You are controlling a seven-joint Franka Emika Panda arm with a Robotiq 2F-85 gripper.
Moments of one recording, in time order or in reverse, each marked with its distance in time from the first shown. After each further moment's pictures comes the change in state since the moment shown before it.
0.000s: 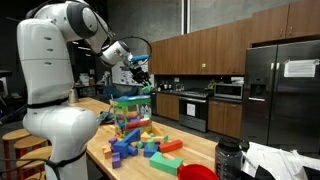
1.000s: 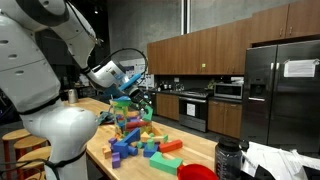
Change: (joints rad) arm -0.031 -0.340 -0.062 -0.675 -0.159 0.209 0.715
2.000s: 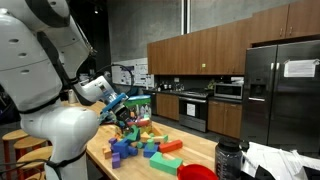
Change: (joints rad) arm 0.072 0.014 0.094 -0.228 0.075 0.145 0.377
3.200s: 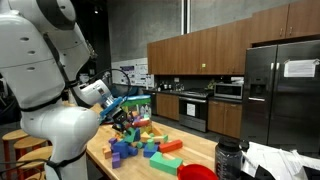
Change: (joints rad) arm 0.007 0.071 0.062 0.002 -0.008 0.076 0.075
